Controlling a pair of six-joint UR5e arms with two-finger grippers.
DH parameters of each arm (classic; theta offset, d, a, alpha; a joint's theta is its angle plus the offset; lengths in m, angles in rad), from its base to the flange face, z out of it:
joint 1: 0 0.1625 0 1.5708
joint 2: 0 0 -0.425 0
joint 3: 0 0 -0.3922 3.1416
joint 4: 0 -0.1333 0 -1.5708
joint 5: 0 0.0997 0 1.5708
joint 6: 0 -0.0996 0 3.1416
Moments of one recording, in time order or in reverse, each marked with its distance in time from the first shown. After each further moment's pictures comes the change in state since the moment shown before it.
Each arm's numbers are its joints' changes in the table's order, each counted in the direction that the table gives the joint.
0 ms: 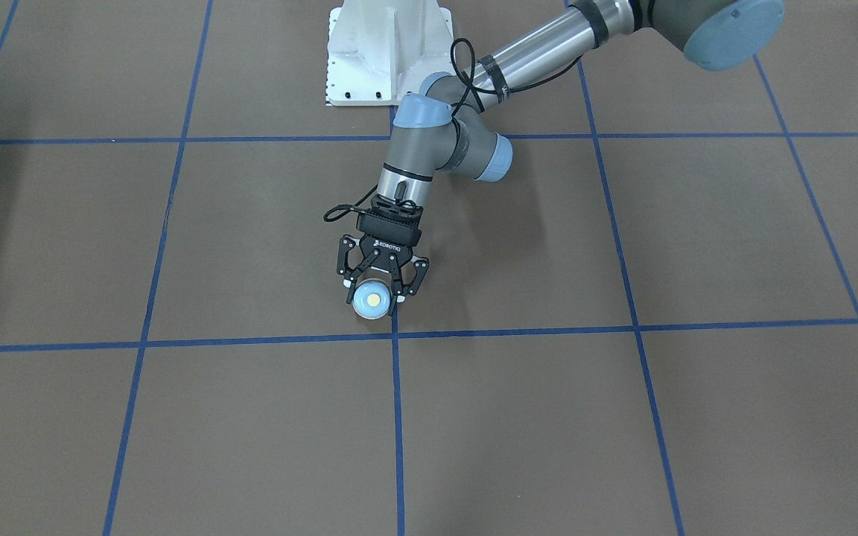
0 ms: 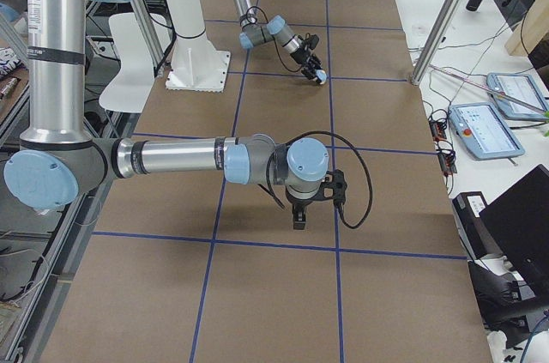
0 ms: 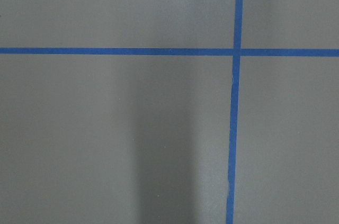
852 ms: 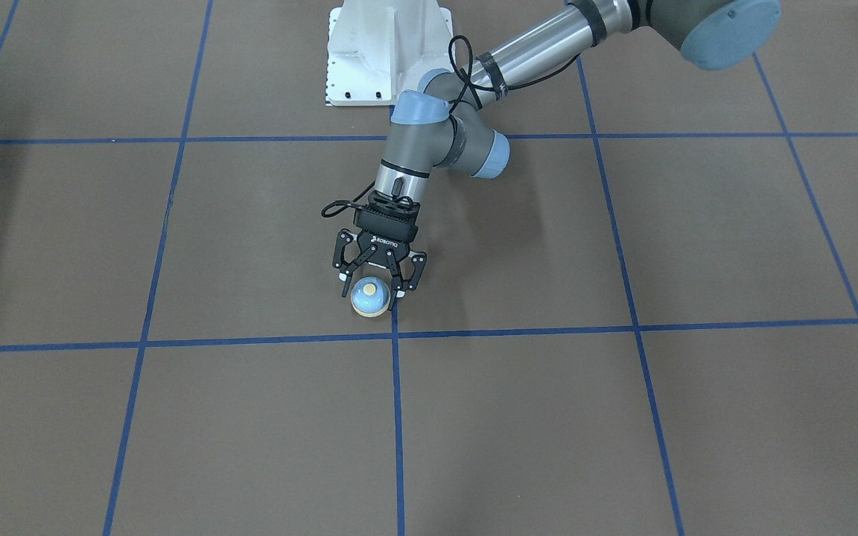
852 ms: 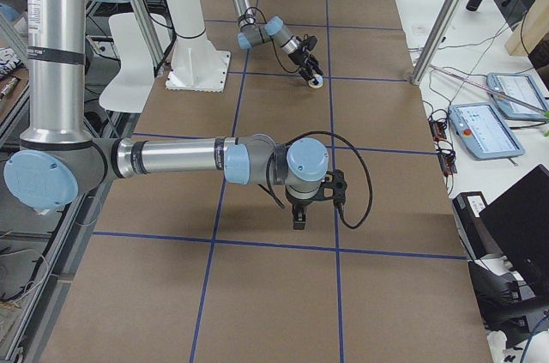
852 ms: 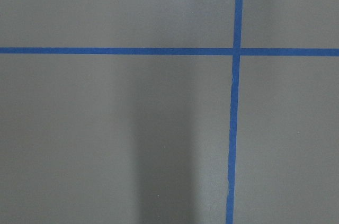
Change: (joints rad) left arm 0.009 0.002 -0.003 -0.002 0.003 0.001; right arm 0.000 0.000 0.000 0.000 0.000 0.000
